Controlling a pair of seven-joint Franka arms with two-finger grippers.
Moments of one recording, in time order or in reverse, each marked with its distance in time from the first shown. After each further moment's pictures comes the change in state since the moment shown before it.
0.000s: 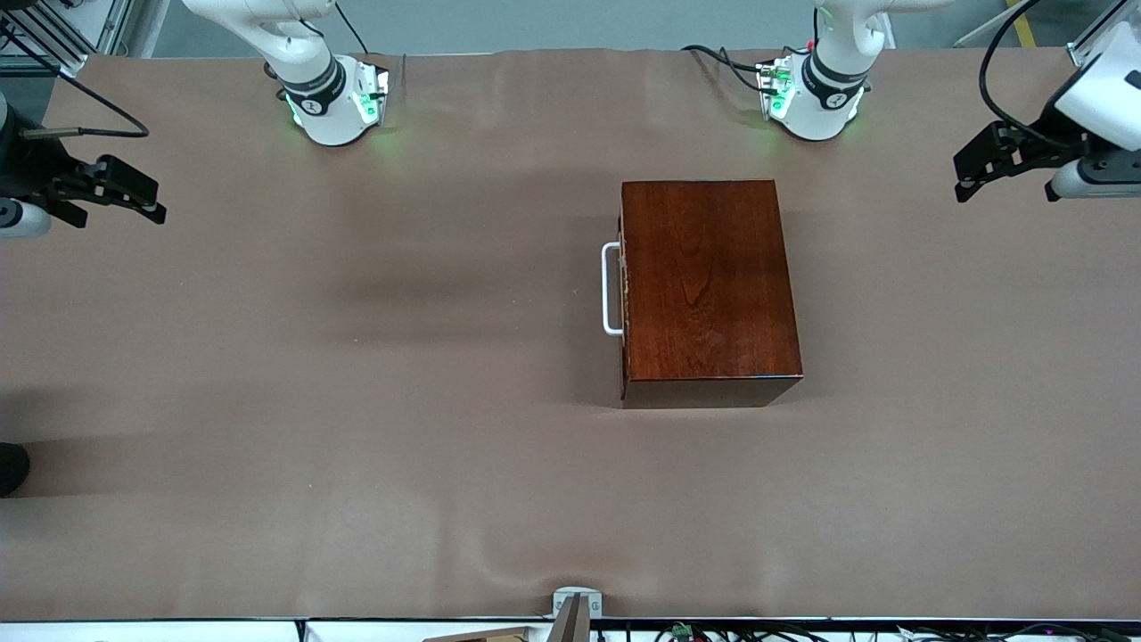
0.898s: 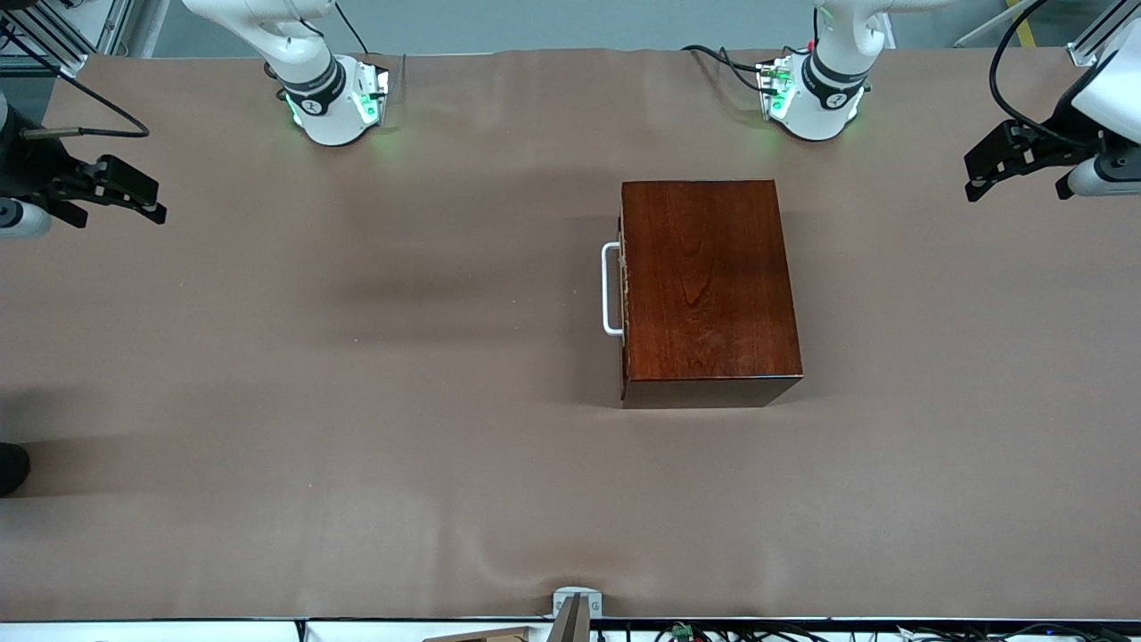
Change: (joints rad) left arm 0.003 -0.009 0.022 0.000 0.003 0.000 0.000; right arm 0.000 0.000 0.001 0.000 0.000 0.000 0.000
